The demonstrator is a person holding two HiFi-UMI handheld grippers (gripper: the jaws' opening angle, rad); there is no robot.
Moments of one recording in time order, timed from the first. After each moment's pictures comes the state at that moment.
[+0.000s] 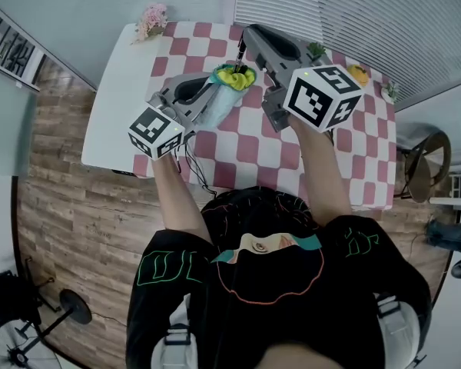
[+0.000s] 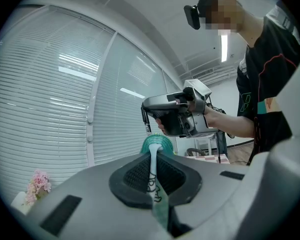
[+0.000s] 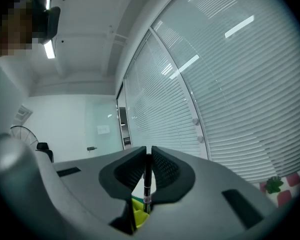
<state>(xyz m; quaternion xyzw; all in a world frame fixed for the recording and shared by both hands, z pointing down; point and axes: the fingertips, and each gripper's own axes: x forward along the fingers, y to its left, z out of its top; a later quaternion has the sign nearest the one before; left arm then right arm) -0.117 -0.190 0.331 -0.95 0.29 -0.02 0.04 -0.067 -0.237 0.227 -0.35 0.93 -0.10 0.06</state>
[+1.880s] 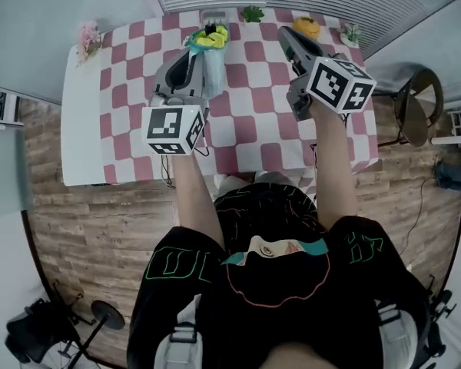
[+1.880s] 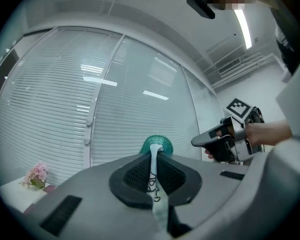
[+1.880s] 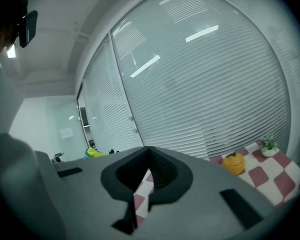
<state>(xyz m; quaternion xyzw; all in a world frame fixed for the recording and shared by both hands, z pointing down) 0.020 -0.216 0.300 -0.89 0.45 0.02 0.02 0.192 -0.232 0.298 -0.53 0.83 -0.20 0.04</state>
